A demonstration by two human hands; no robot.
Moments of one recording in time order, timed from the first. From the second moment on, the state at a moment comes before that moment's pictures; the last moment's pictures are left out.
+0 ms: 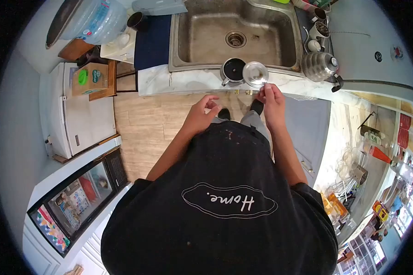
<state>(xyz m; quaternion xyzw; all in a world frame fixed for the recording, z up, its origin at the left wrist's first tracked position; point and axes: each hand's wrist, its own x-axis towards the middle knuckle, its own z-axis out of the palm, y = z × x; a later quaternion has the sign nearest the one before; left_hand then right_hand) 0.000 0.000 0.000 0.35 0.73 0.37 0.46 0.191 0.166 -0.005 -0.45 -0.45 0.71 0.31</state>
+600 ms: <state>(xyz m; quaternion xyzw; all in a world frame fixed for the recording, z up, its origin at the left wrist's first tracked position) -0.014 -0.024 -0.008 0.35 0.74 0.38 0.44 0.142 0.163 -0.005 -0.48 -0.50 0.68 0.23</state>
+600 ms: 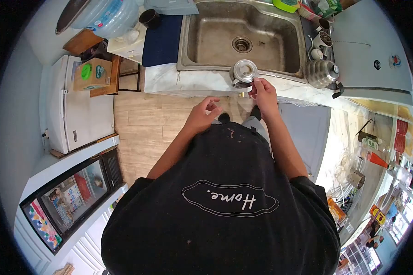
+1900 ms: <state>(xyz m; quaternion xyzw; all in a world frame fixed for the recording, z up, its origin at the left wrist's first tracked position) 0.150 0.111 -0.004 0.55 0.61 0.24 0.52 0.424 0.146 0.000 -0.63 -0.35 0.58 0.38</state>
